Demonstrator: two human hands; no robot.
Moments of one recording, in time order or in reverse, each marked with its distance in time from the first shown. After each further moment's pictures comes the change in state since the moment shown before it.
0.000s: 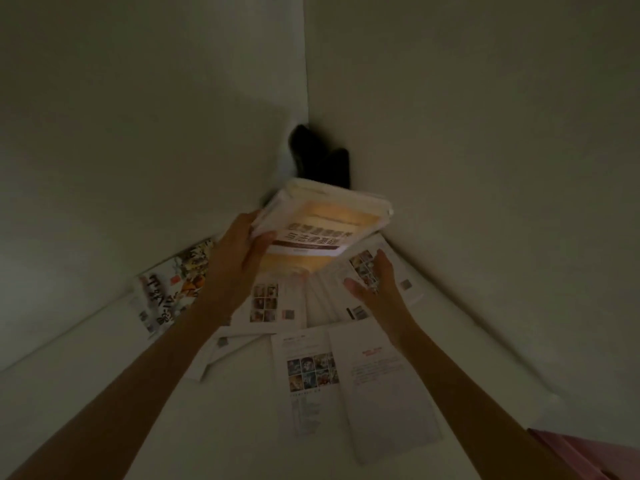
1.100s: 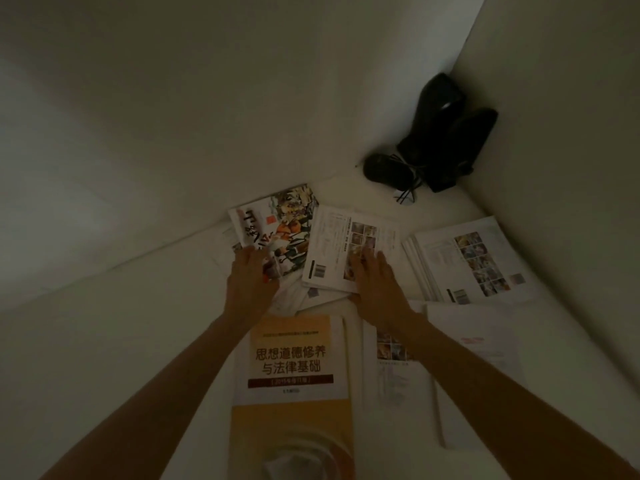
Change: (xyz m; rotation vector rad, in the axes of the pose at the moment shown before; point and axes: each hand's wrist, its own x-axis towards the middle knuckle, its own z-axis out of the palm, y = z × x) left_hand -0.112 -0.157 -0.054 0.306 -0.139 -0.673; right_hand 0.025 0.050 0.155 -1.311 -0.378 -0.237
